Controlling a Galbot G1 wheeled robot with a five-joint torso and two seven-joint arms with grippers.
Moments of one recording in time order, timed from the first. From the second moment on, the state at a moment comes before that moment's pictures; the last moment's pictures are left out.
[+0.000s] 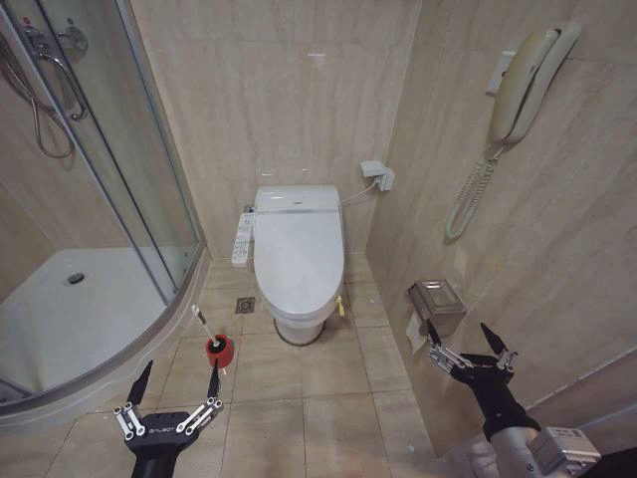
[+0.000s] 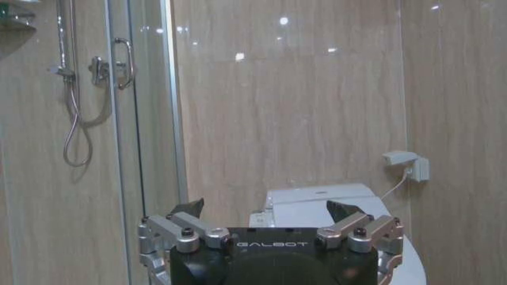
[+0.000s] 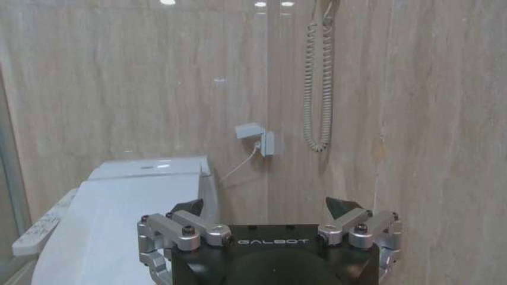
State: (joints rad) left arm 2.10 -1.47 -0.51 -2.46 0.06 -0.33 -0.16; right arm -1.84 1.48 0.72 2.50 0.24 -0.16 0.08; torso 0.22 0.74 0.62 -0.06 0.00
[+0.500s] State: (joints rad) left arm 2.10 -1.47 -0.51 -2.46 0.06 -0.33 -0.16; right arm -1.84 1.48 0.72 2.50 0.24 -0.16 0.08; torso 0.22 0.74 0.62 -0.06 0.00
